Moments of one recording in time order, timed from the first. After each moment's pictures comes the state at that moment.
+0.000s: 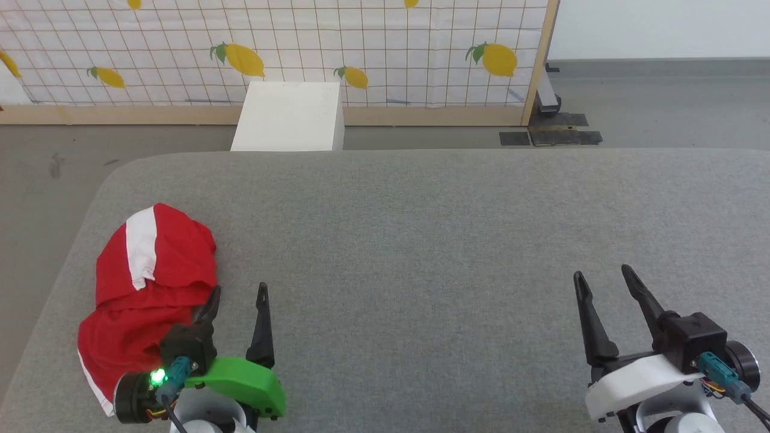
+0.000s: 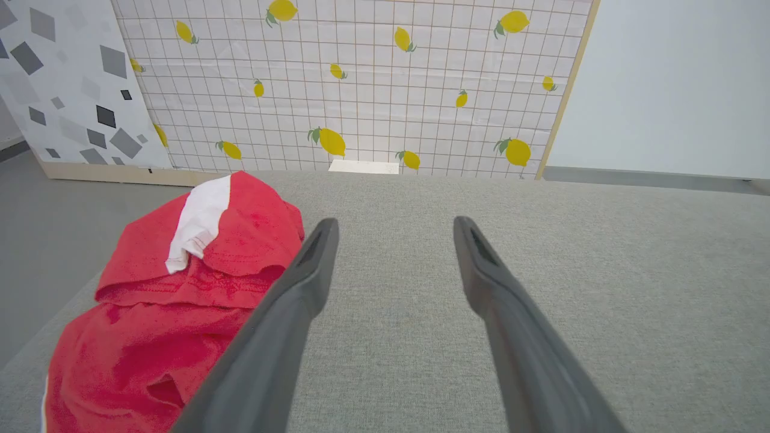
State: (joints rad) left arm -0.02 0.06 -0.06 0.14 -0.13 0.01 -0.14; right arm 0.02 -0.05 -0.01 0.07 0.05 0.13 -0.14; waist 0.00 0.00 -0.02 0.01
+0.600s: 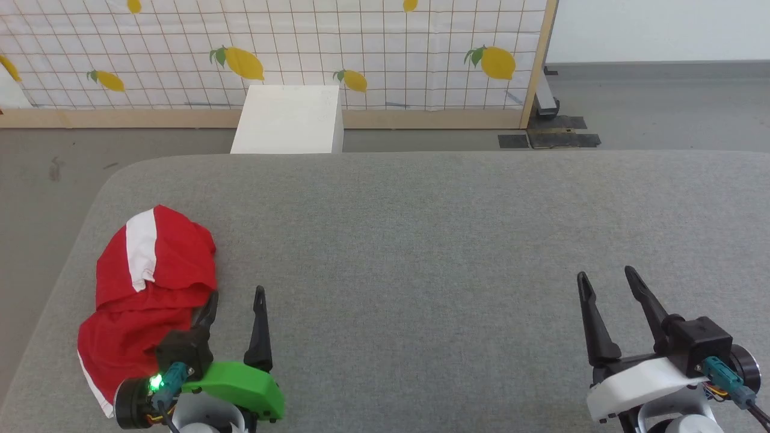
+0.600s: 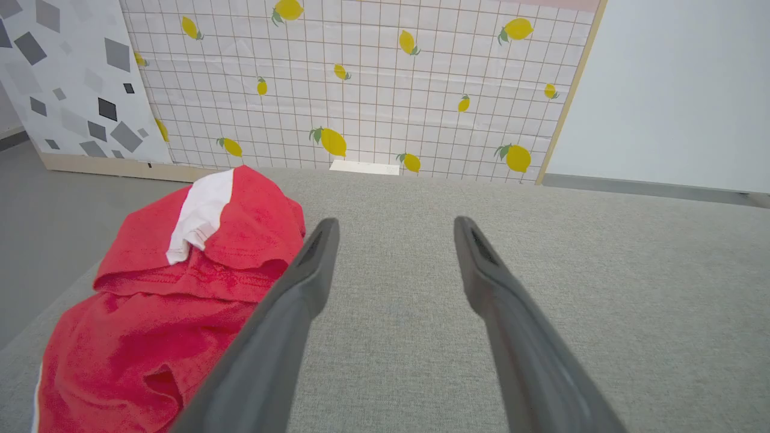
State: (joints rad) left arm -0.02 0.06 -0.05 0.17 -0.16 0.01 -0.18; right arm 0.02 -0.05 -0.02 0.09 0.07 0.13 -0.18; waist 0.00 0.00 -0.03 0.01
